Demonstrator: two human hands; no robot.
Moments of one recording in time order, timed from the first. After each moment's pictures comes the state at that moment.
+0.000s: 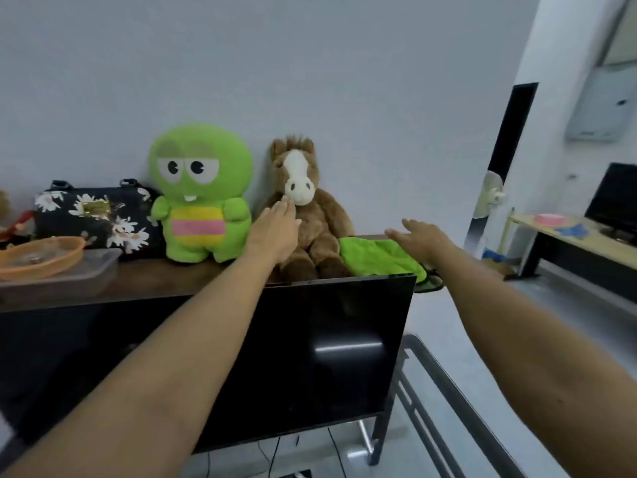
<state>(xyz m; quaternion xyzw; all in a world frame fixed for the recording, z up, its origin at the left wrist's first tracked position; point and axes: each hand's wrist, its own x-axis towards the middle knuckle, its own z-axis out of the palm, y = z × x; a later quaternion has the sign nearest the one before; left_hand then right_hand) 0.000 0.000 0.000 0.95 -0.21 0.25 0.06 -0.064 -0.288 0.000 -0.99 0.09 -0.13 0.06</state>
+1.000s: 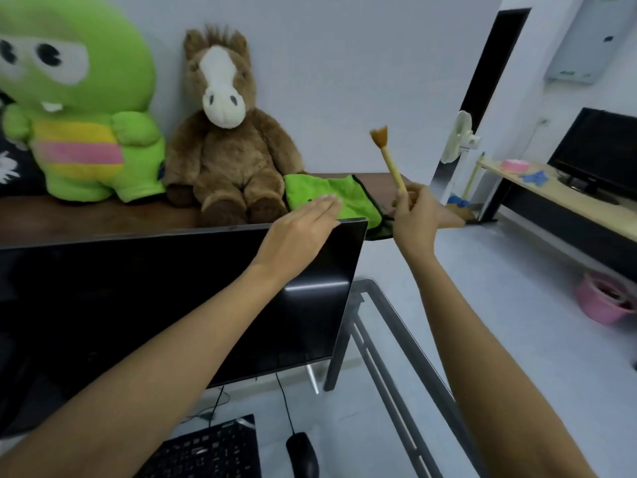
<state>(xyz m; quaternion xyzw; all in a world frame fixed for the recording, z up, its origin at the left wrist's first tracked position) -0.054 -0.136 -0.103 0.75 -0.44 0.46 0.15 -0.089 -0.340 -0.081 -0.79 0.17 -0.42 0.42</state>
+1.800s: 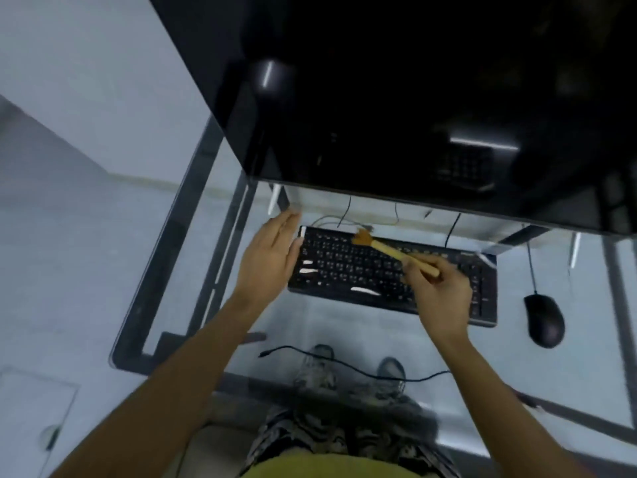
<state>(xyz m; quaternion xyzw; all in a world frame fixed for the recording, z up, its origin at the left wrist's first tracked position) -0.225 0.318 -0.403 0.96 -0.08 0.16 0.20 -0.242 0.053 -0.377 -0.81 0.13 -0.01 0.56</state>
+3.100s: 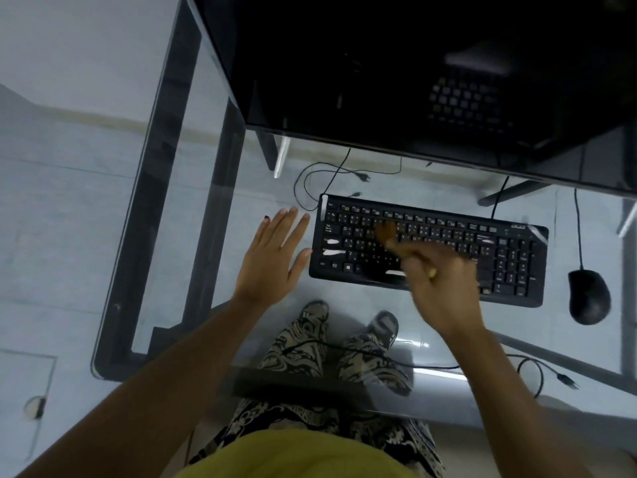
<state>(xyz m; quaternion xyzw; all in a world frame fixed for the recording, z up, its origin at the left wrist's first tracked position) -0.237 0.378 -0.512 0.97 -0.12 -0.06 0.19 -0.228 0.126 -0.392 -0.93 -0.02 0.08 0.37</state>
